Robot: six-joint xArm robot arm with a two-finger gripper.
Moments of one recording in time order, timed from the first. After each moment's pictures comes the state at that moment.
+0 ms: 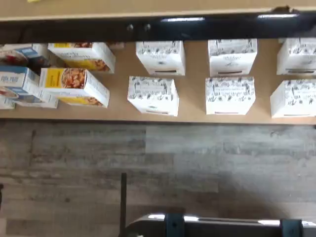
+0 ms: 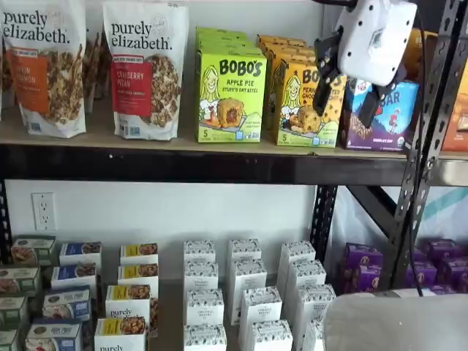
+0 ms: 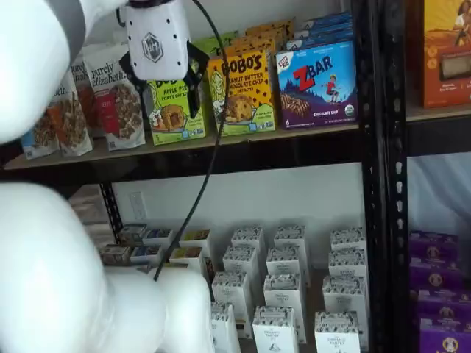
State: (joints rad) arm 0.01 -0.92 -1.06 0.16 1.81 0.05
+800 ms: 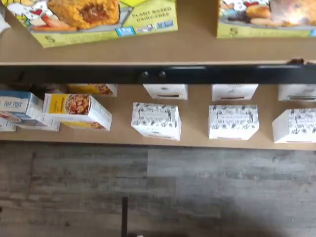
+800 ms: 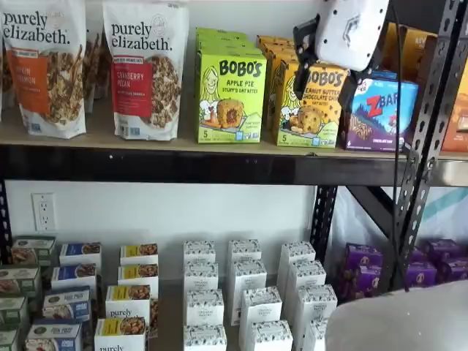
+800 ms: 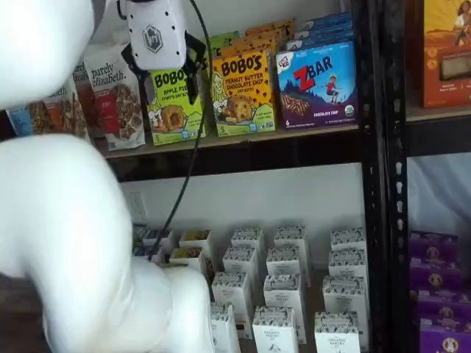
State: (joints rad) arm 0.13 -0.81 -1.11 0.12 1.70 0.15
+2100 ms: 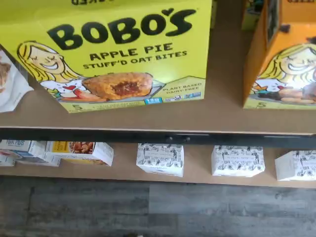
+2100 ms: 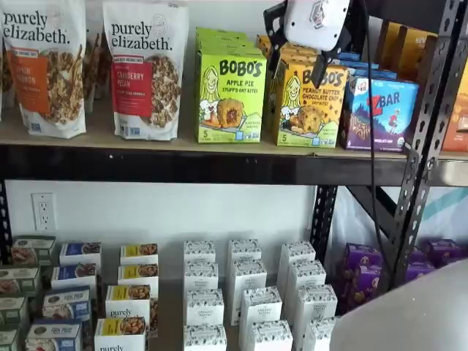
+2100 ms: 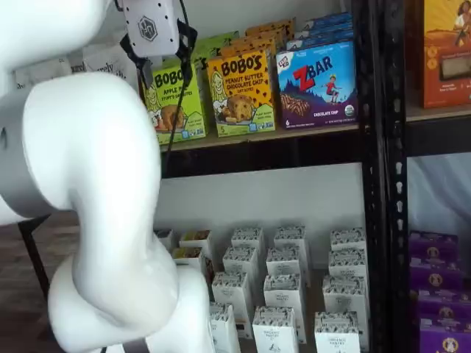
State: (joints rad) arm 0.27 -0.65 -1.21 0.04 1.57 0.27
